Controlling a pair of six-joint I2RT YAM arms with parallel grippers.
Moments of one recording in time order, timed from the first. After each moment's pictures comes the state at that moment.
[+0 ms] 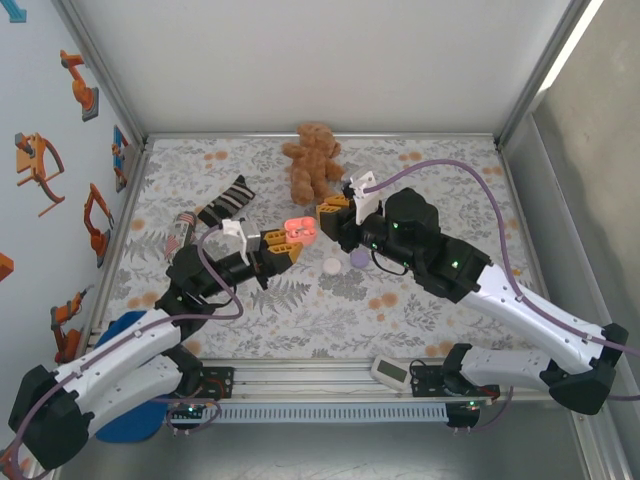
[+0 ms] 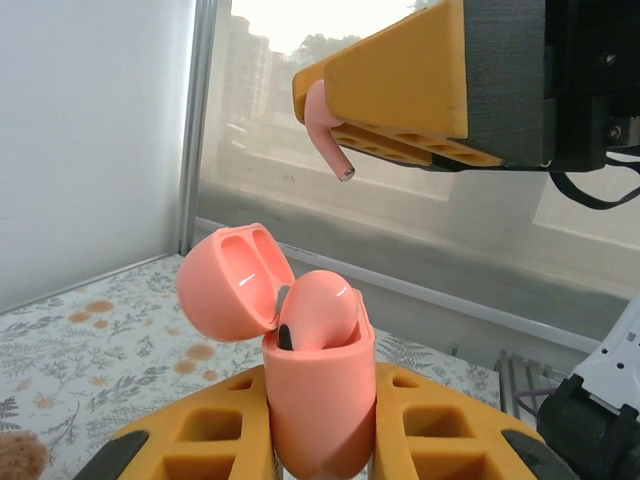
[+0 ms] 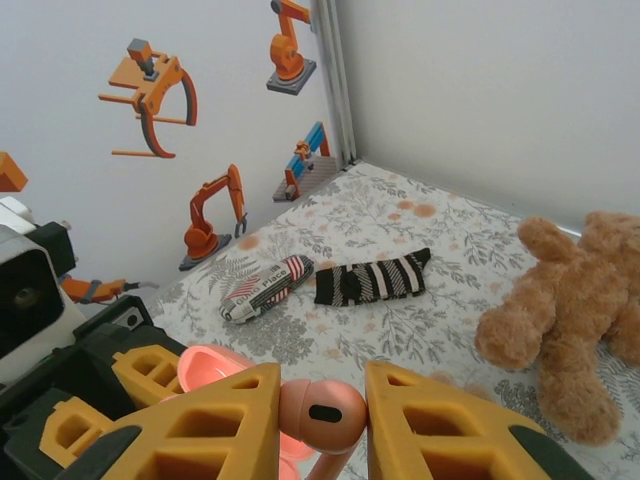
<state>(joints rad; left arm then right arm) -0.72 0.86 0.45 0.56 0.51 -0.24 0.97 1.10 1.19 -0.29 0.04 0.20</state>
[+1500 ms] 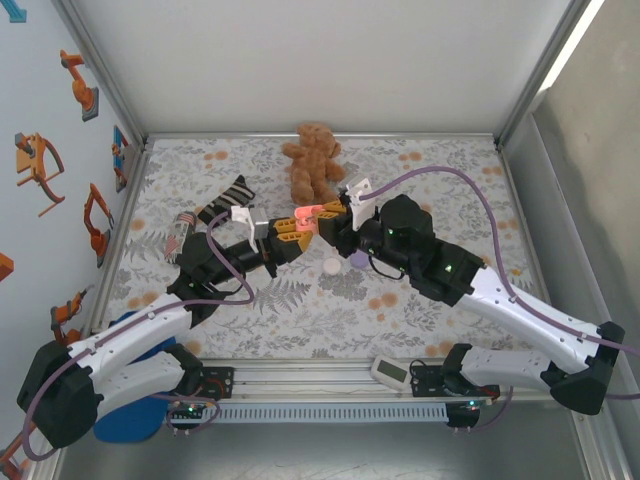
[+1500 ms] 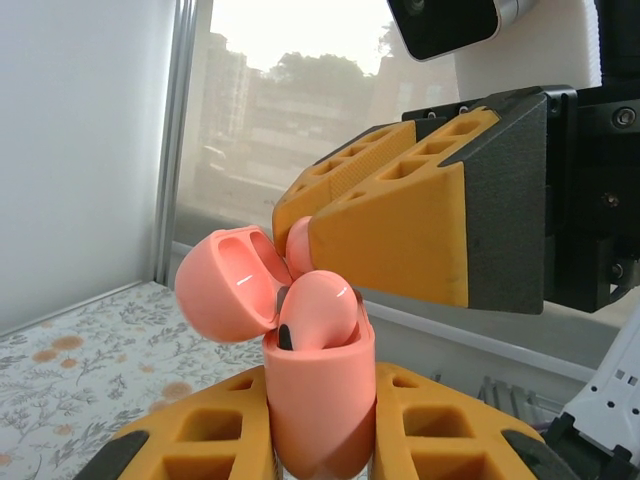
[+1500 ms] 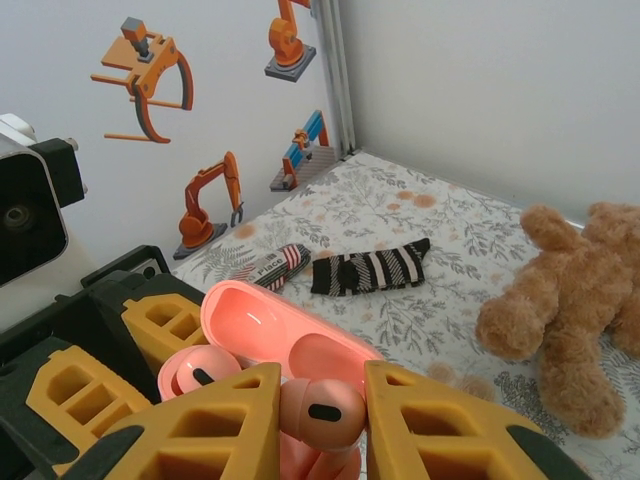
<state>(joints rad) -0.73 0.99 0.53 0.68 0.54 -0.28 0.98 1.10 1.12 -0.24 0.05 0.19</state>
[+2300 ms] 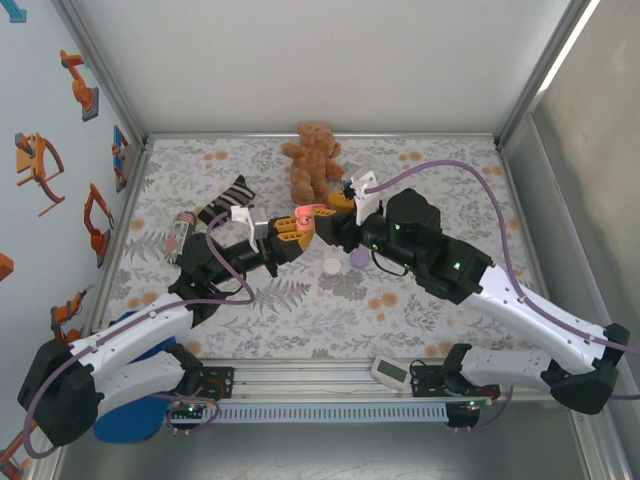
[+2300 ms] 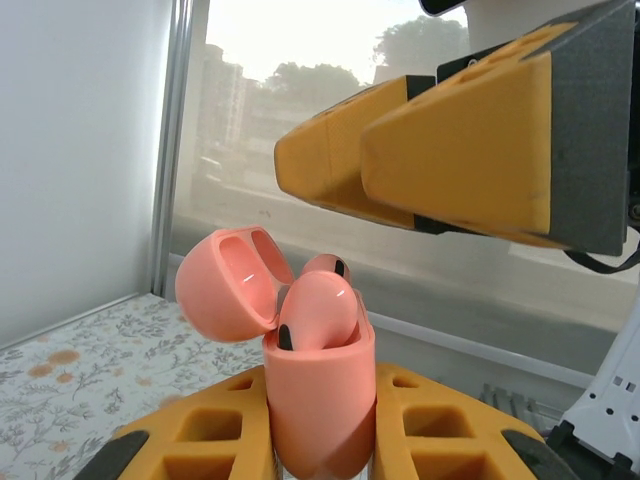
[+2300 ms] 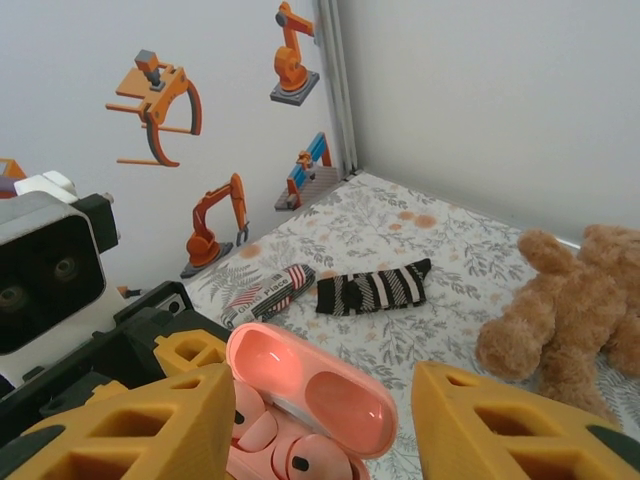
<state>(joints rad) -0.74 1.01 0.53 0.72 0.54 -0.29 0.98 1.10 1.21 -0.30 0.07 0.19</state>
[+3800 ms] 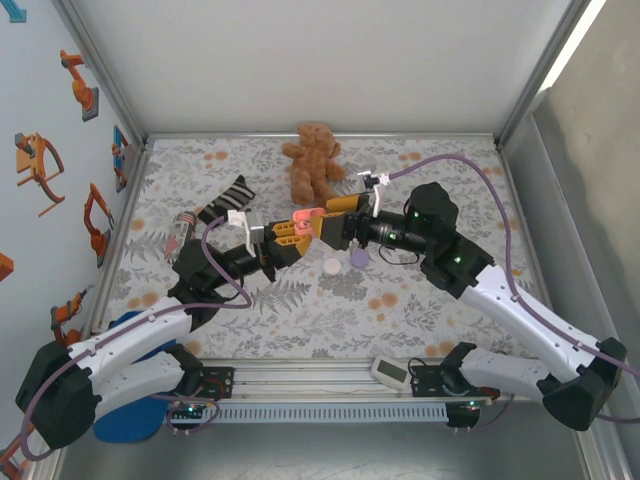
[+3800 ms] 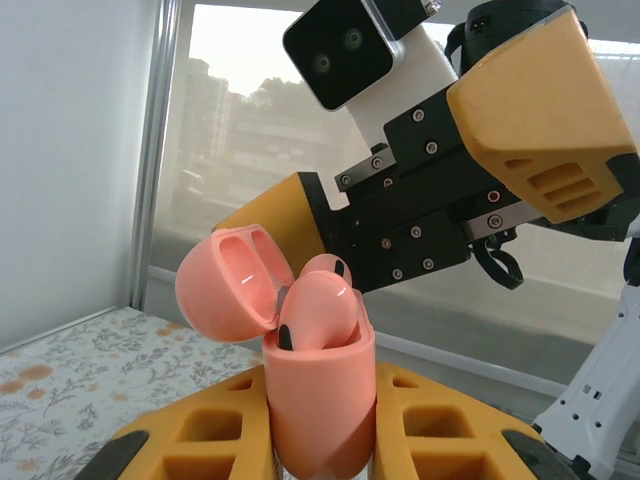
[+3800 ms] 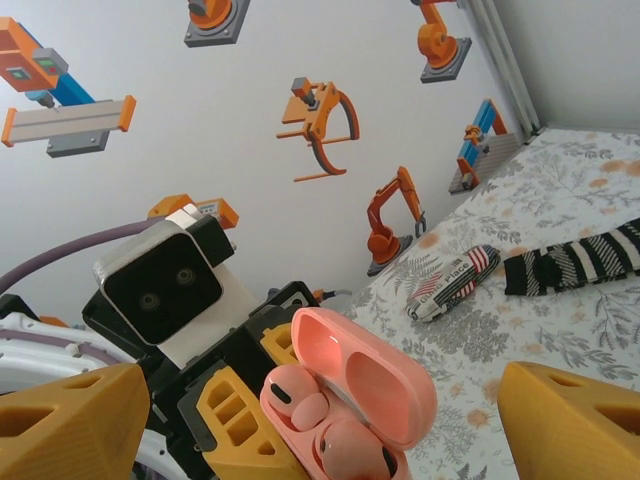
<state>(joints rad) -0.75 0.98 0.50 0.77 0.55 -0.33 0.76 1.07 1.04 -0.04 -0.52 0.56</state>
